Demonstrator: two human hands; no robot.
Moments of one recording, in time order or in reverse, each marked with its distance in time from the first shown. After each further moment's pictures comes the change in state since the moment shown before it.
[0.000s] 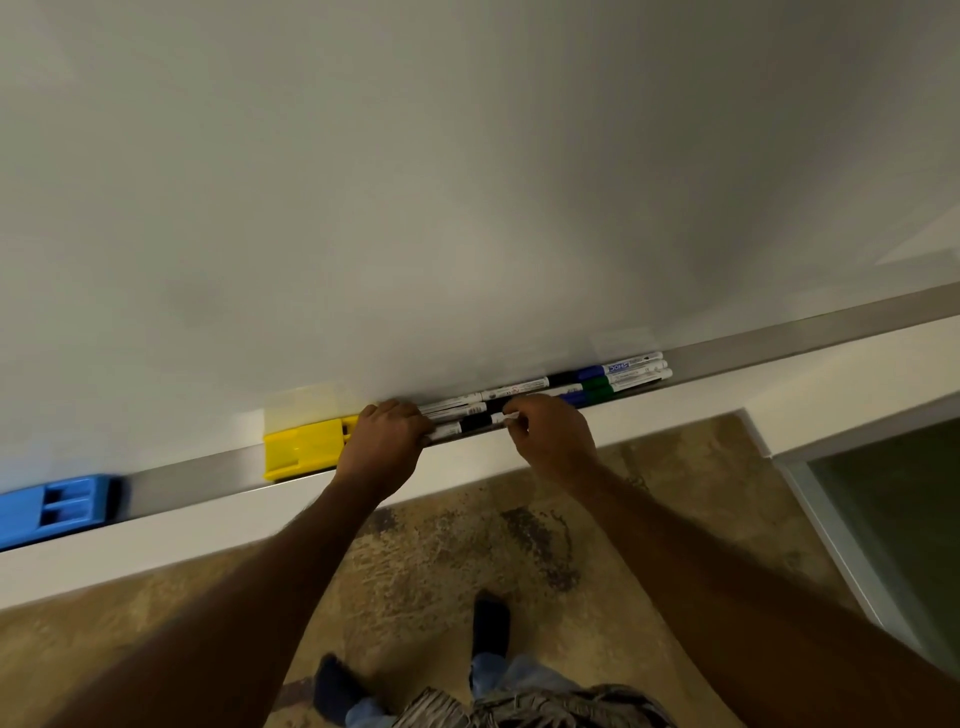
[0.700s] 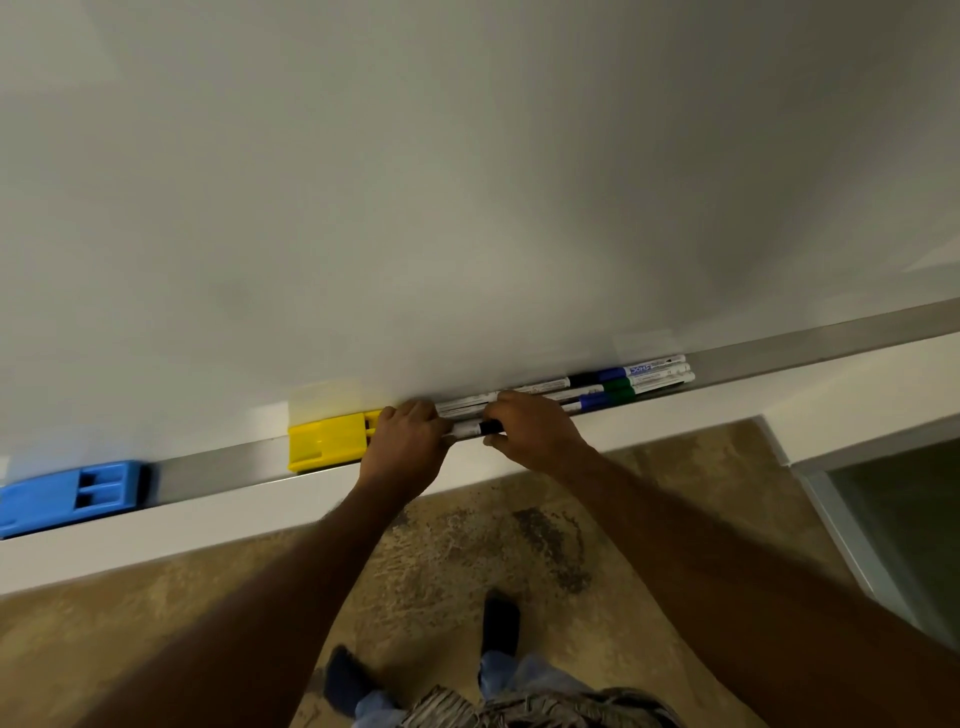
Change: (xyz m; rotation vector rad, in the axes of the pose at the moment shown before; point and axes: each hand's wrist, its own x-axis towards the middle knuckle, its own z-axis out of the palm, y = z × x) left_hand -0.007 0.007 0.006 0.057 0.040 -0.042; right_hand 0.022 -0.035 0.011 -0.209 -0.282 -0.229
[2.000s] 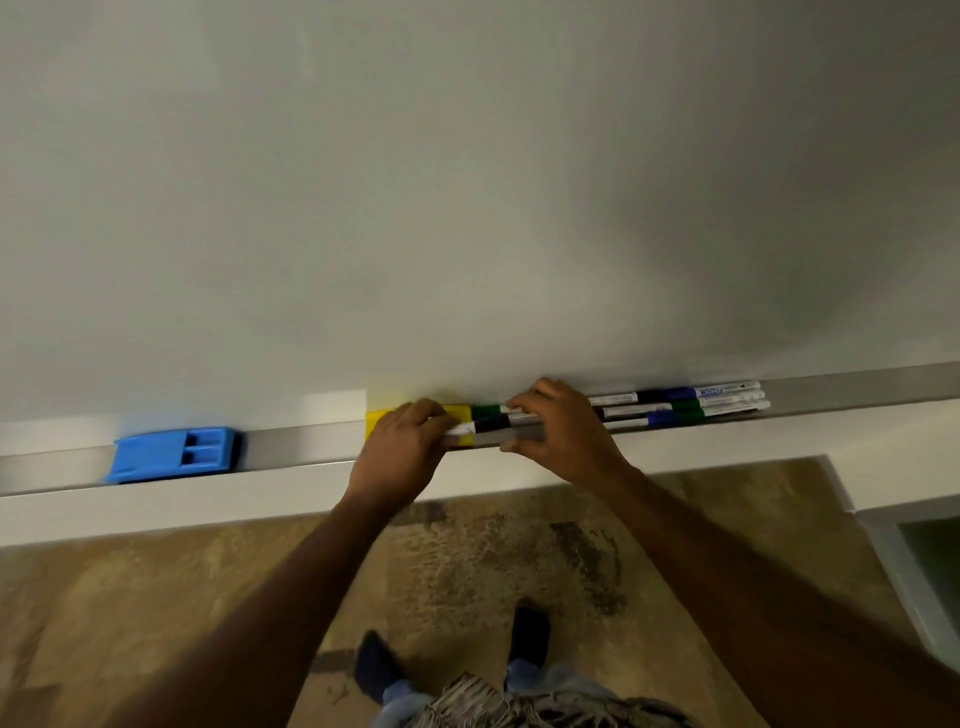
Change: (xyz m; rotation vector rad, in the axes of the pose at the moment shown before) left_hand -0.057 -0.059 -0.040 -0.187 0.196 0.014; right_hand 0.001 -0.041 -0.011 0.208 0.201 -0.152
